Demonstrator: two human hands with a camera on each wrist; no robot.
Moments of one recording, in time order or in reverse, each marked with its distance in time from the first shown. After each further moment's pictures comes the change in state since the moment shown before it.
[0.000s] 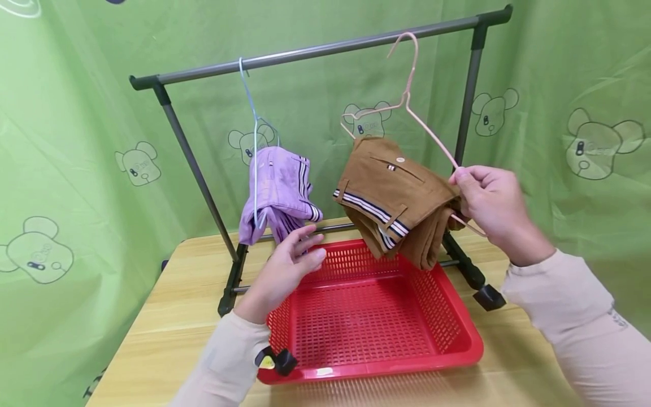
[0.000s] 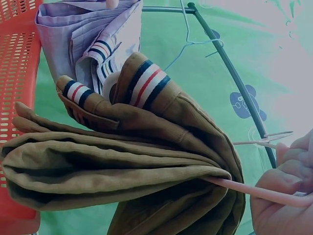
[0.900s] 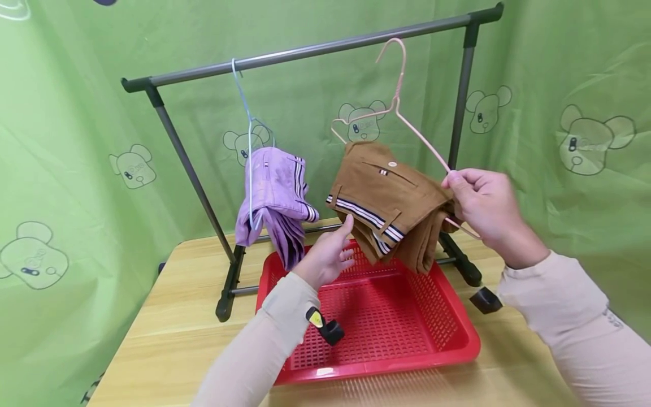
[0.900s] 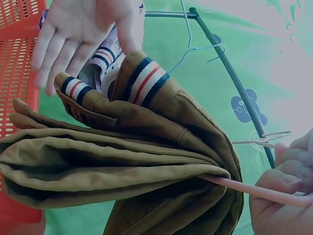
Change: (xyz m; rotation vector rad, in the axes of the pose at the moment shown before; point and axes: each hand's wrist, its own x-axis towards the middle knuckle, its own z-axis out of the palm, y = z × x) left_hand 0.084 -0.030 0.061 -0.439 0.136 -0.400; right_hand -0.006 0.003 0.002 -0.029 -0.003 -0.037
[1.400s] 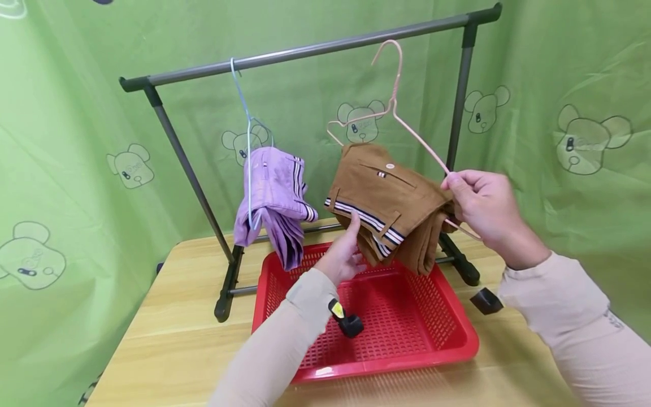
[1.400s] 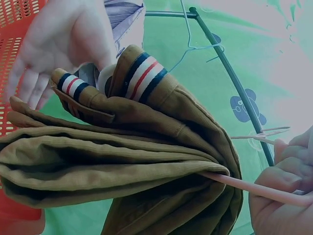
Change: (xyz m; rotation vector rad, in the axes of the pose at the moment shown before) left_hand 0.033 -0.023 0.019 -0.103 0.022 -0.127; right_hand -0.003 -0.001 -0.002 0.033 -0.028 -0.015
